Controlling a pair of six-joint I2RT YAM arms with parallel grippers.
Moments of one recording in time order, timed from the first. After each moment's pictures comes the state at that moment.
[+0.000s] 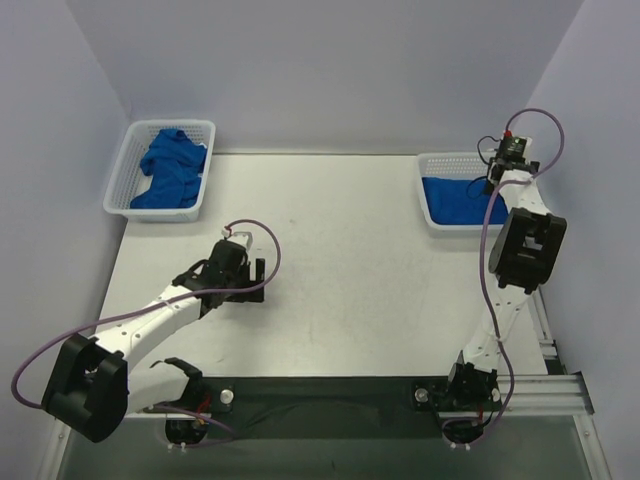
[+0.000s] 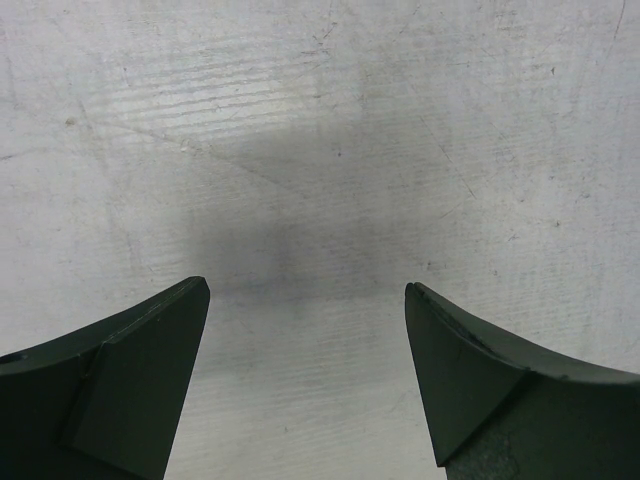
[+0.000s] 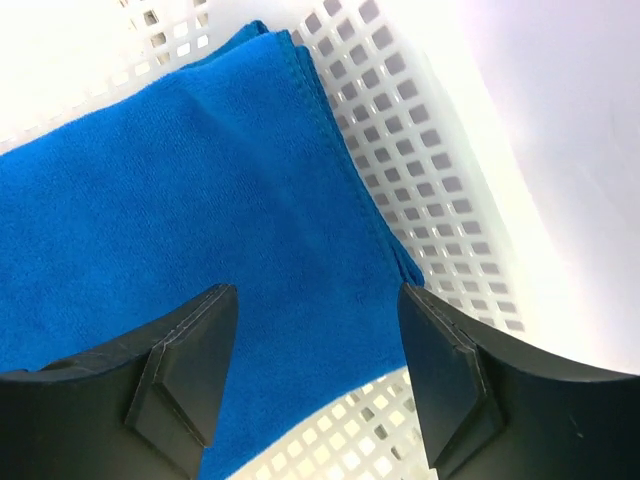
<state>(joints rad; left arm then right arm) -0.48 1.16 0.61 -0.39 -0.12 -0.39 -0.27 2.19 1.79 -0.40 0.45 -0.10</state>
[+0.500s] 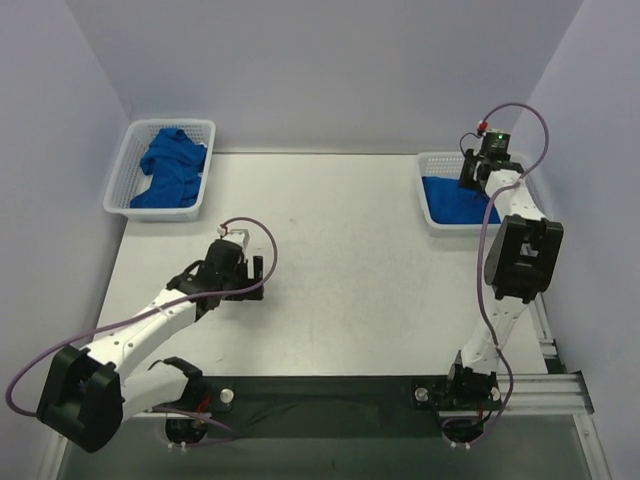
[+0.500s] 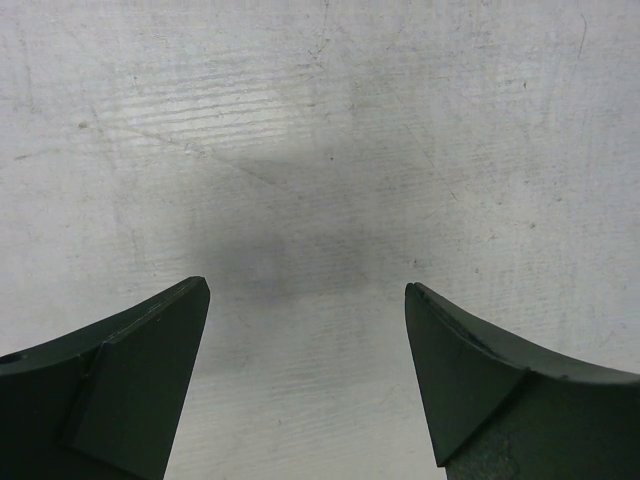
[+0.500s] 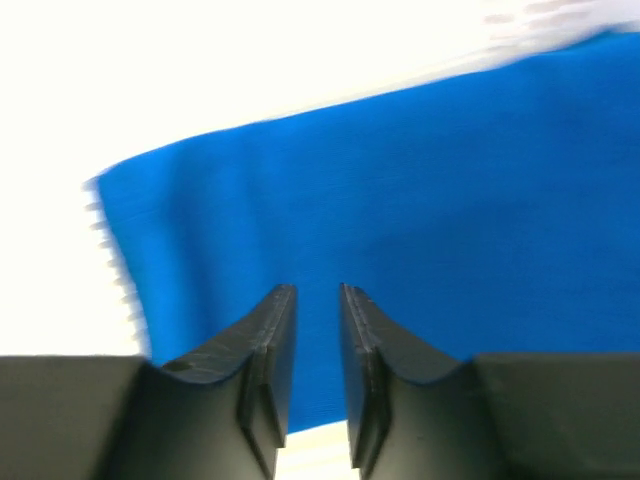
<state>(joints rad) -0.48 1.12 0.61 -0.40 -0.13 -0.40 -0.18 2.03 1.66 -0.39 0.06 0.02</state>
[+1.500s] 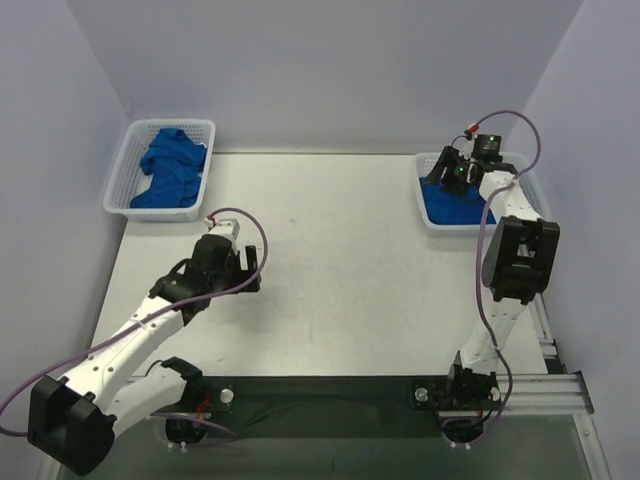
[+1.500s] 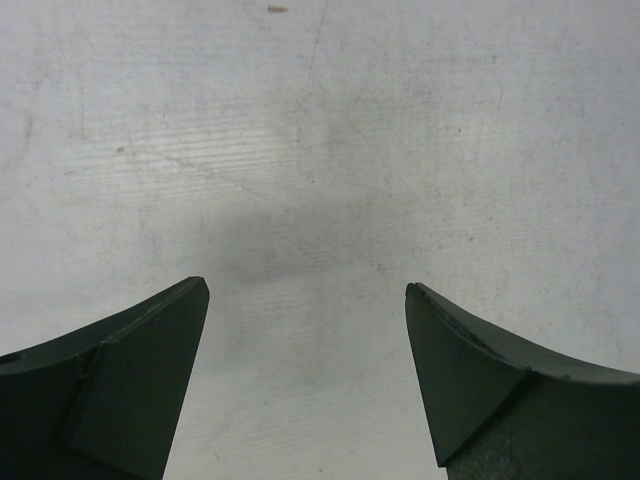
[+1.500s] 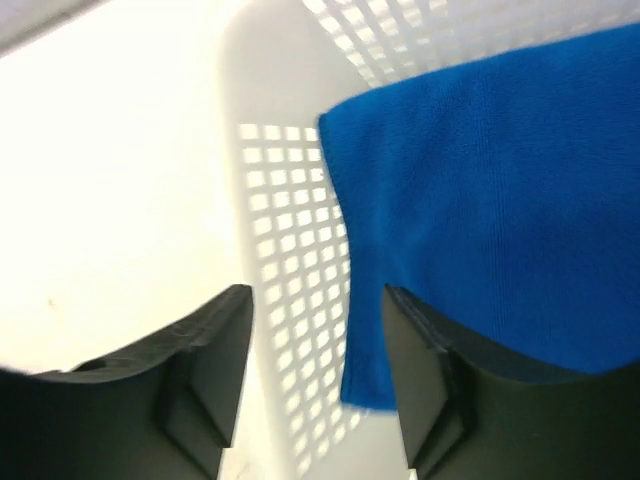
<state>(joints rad) -0.48 0.95 0.66 -0.50 -0.14 -0.44 -0.13 2.07 1.63 -0.40 -0.34 0.27</state>
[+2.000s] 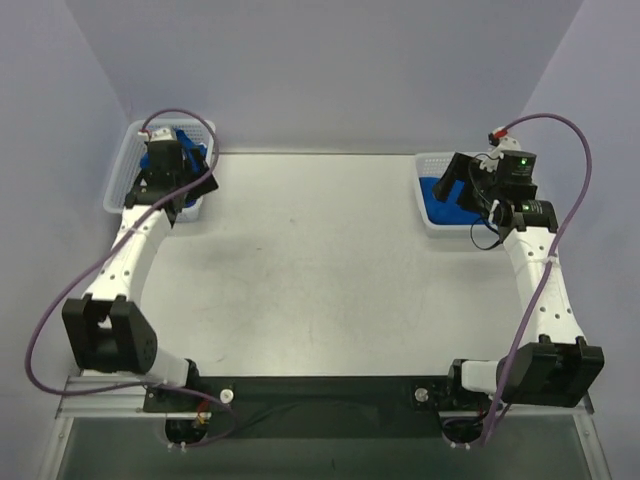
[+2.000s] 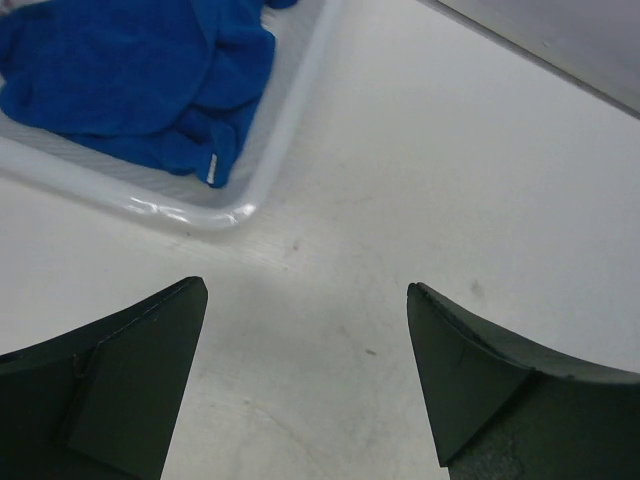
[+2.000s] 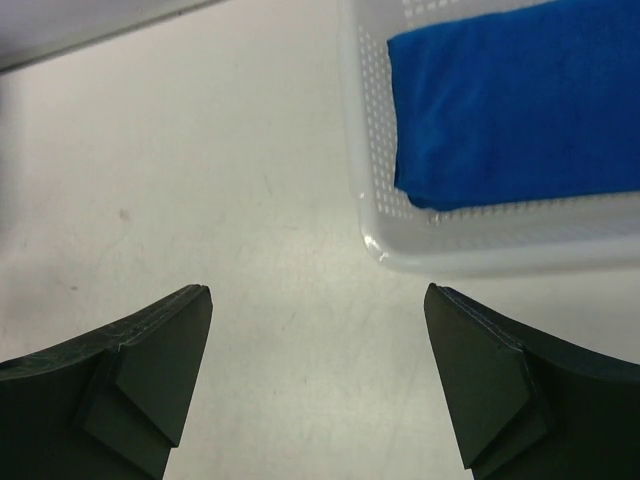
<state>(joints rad) -0.10 1.43 1.32 -0.50 -0.19 -0.44 -0.09 1.34 1.34 -0.57 -0.22 0.25</state>
